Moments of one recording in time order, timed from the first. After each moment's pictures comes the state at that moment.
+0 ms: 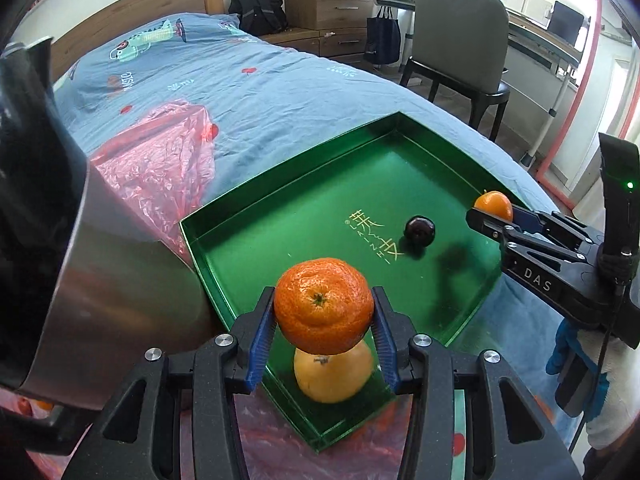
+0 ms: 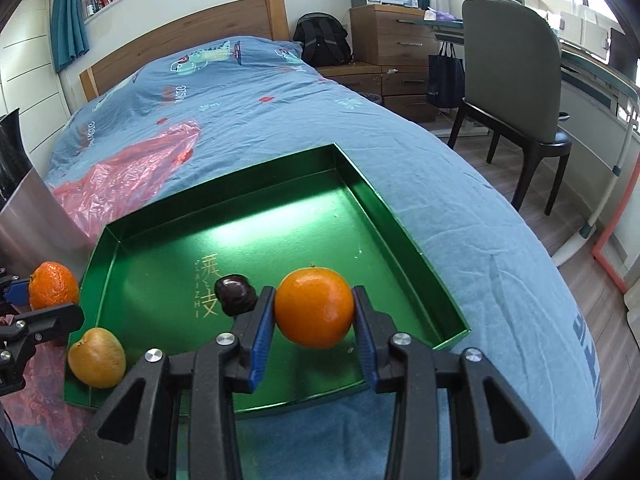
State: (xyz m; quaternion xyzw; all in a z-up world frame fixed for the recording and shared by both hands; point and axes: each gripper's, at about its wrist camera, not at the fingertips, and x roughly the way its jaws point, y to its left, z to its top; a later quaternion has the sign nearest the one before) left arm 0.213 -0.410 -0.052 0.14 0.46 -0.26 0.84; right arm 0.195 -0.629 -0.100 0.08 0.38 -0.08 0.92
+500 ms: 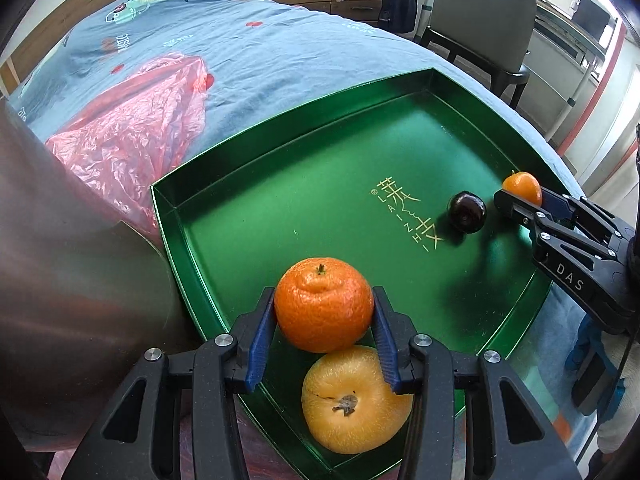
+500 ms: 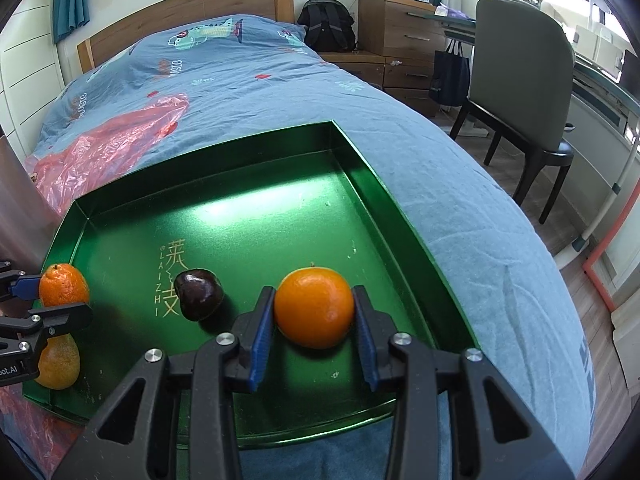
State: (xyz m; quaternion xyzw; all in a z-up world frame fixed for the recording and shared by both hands) left arm 0.242 -0.420 -0.098 0.14 0.51 -0.24 0.81; right arm 0.218 -0.631 -0.122 0.04 0.41 -0.08 0.91
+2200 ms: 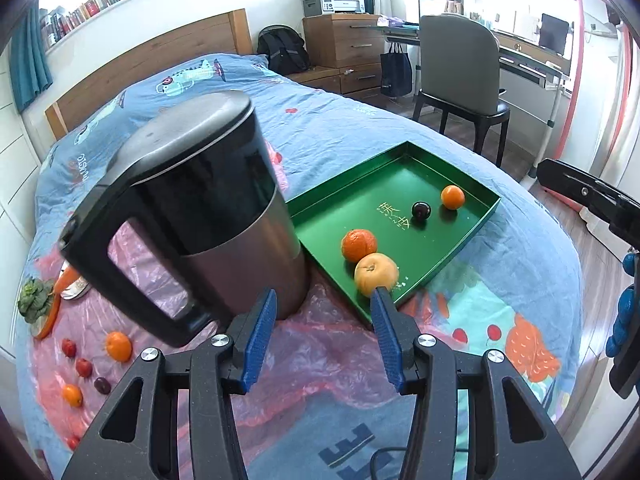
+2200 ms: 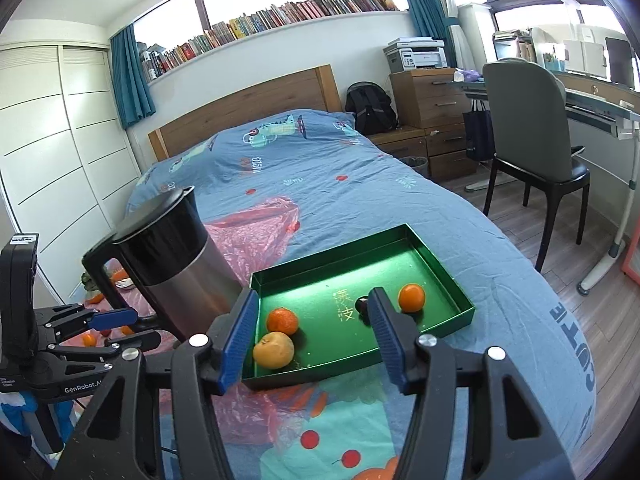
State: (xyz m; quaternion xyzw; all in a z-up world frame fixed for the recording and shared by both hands) left arm 0.108 -0.304 0.032 0.15 0.38 -0.23 0.88; right arm 0.049 -0.555 0.032 0.13 0.26 0.02 0.96
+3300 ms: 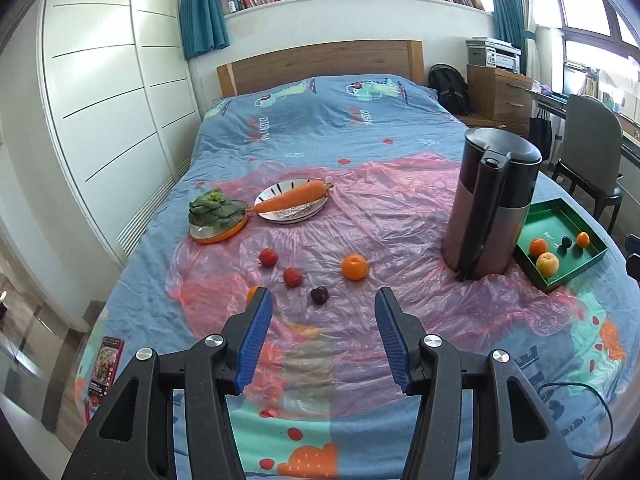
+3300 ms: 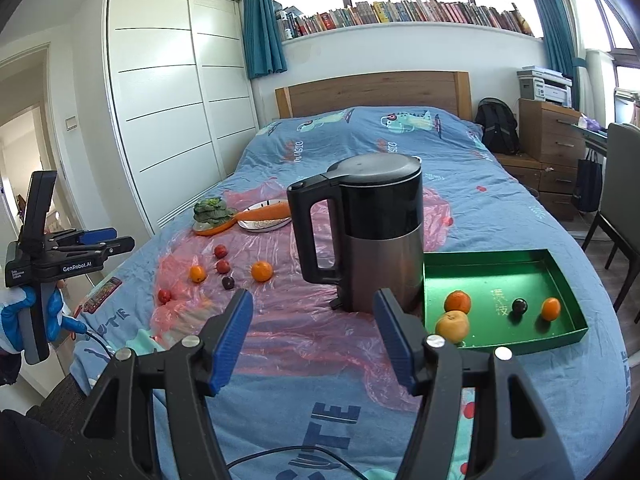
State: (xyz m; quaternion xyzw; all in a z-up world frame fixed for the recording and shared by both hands) left arm 0.024 -0.030 0.068 0.07 0.33 0.02 0.94; right arm -0.002 -0.368 0.056 0.02 0.26 0.21 0.94
